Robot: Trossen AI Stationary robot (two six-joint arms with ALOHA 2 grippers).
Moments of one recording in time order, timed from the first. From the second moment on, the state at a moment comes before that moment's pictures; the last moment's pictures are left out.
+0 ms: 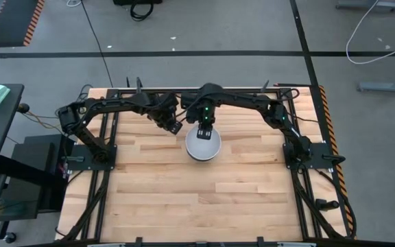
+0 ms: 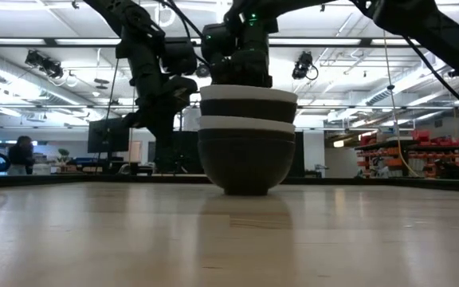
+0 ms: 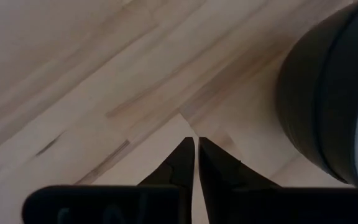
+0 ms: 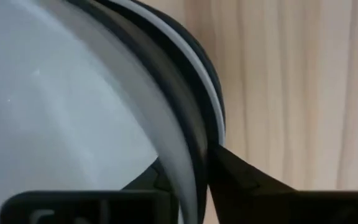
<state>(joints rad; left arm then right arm) 0.44 1.62 1.10 -0.70 0.18 -0.51 -0.27 2.26 2.21 -1.50 -0.17 -0.07</state>
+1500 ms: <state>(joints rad) 0.51 1.62 1.10 -0.70 0.18 -0.45 -0.35 2.00 2.21 -1.56 -0.10 -0.03</state>
